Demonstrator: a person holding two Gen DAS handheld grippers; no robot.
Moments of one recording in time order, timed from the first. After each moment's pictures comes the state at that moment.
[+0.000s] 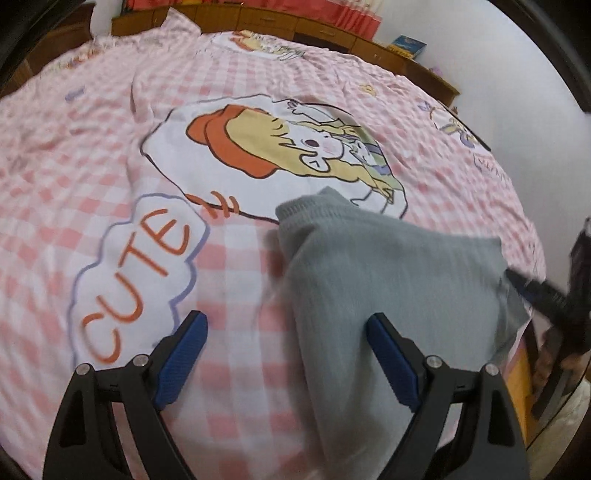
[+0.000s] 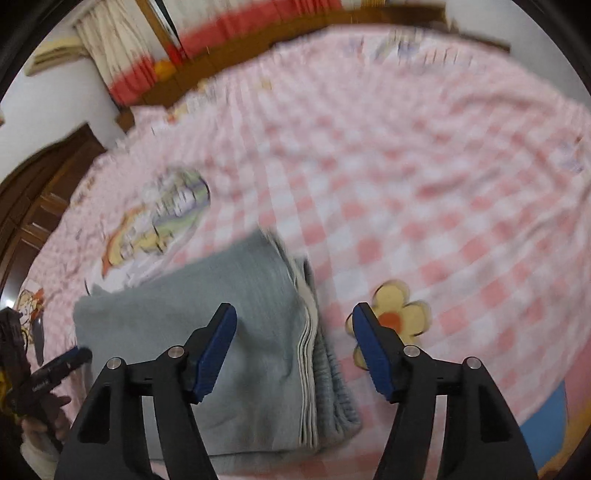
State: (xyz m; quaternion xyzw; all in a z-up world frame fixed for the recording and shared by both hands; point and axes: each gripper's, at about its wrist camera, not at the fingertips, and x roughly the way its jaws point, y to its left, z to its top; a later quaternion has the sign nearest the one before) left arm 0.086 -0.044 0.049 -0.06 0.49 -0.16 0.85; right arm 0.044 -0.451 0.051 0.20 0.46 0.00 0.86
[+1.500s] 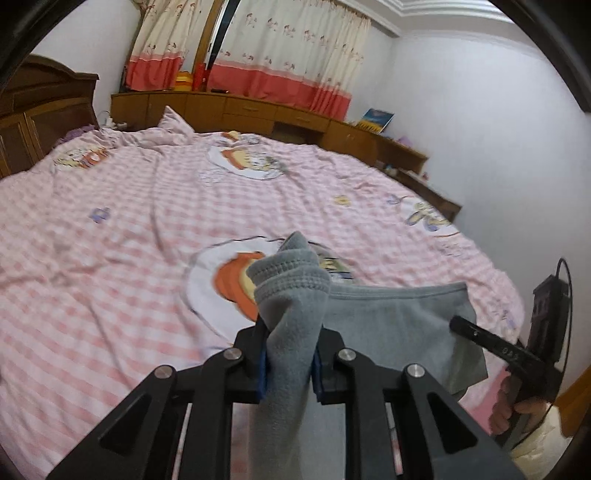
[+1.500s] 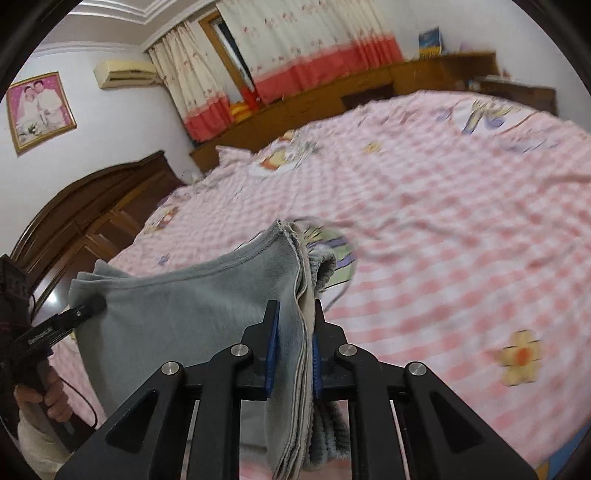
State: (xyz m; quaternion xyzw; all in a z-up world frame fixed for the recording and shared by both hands) left arm 0.077 0.013 0.191 -0.05 0.33 -0.18 0.93; right arm 0.042 -0.340 0.136 0.20 0.32 0.10 0.92
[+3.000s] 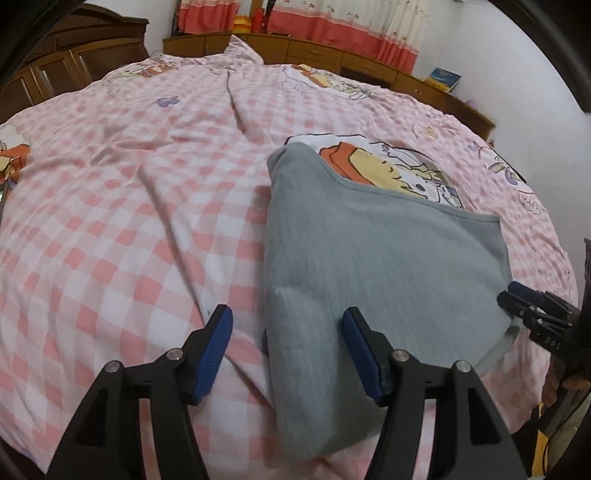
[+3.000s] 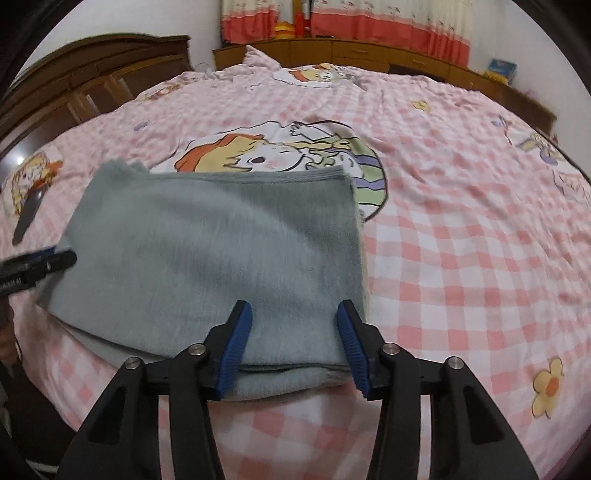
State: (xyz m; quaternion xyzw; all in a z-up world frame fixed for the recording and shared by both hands) left arm 0.070 0.063 0.051 -0.05 0.44 -0.07 0.90; right arm 0.066 -0.273 0.050 -0.01 0.42 0.10 0.90
